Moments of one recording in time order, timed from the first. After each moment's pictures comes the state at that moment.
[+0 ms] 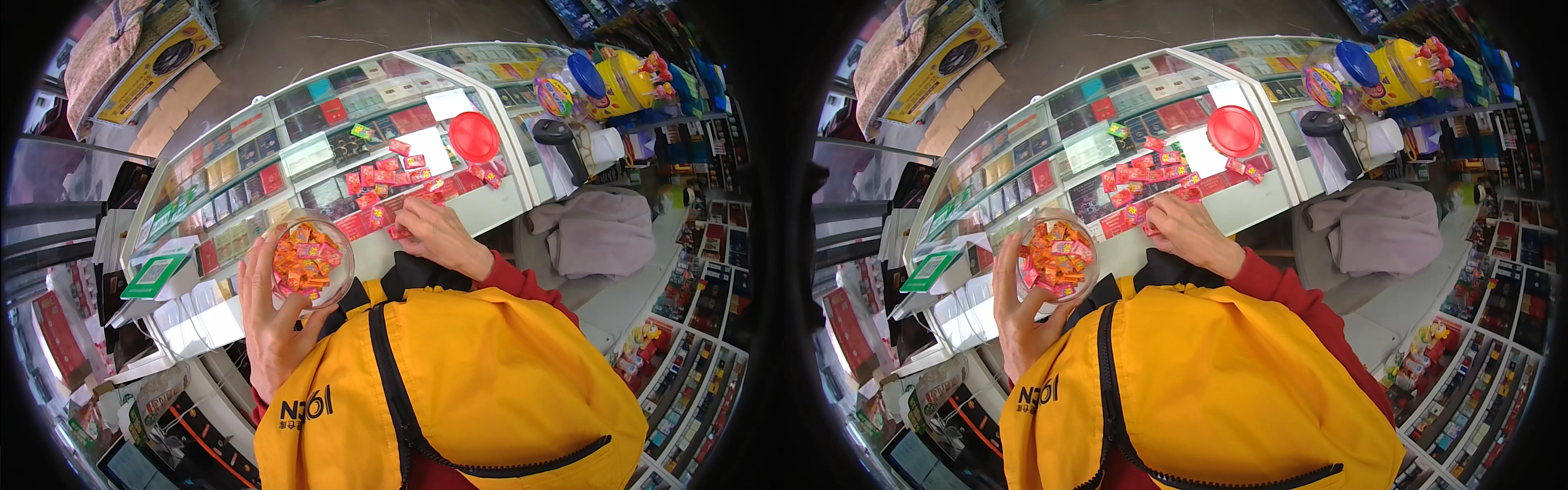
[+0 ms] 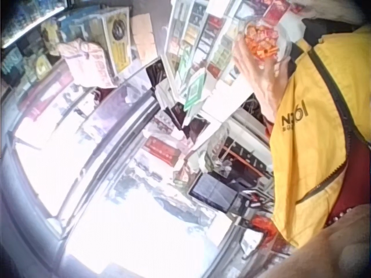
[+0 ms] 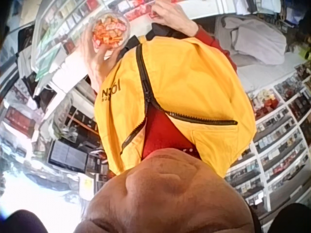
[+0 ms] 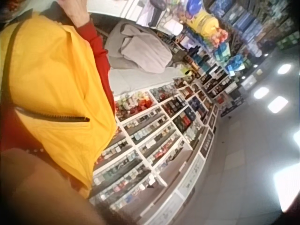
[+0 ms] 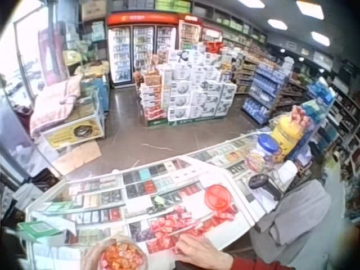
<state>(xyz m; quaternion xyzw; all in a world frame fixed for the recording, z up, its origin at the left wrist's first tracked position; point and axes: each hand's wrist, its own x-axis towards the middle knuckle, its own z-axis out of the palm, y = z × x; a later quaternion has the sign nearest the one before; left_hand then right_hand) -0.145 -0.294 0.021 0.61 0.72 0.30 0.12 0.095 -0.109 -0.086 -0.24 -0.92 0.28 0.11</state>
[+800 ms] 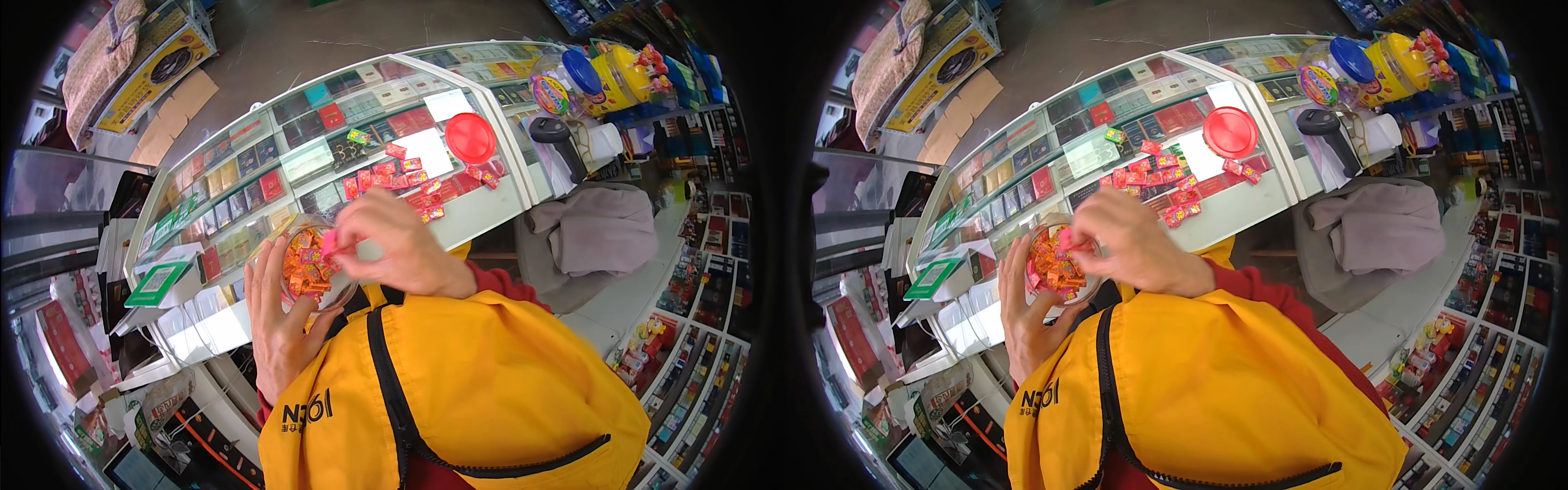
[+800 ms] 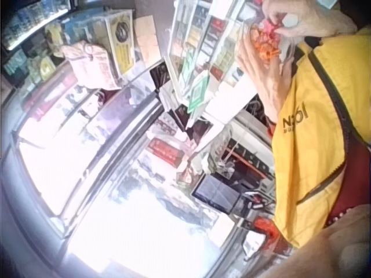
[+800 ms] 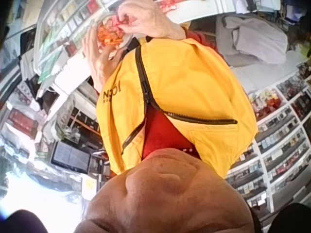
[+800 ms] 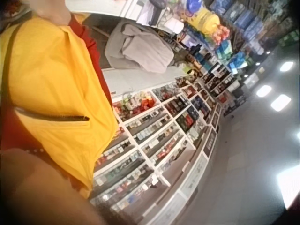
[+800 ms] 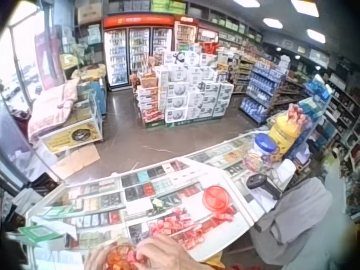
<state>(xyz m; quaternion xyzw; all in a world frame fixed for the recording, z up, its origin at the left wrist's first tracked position) -0.142 -0.290 0.024 0.65 0.71 0.27 0.12 0.020 -0.129 -0.014 -0.18 -0.82 0.41 0.35</state>
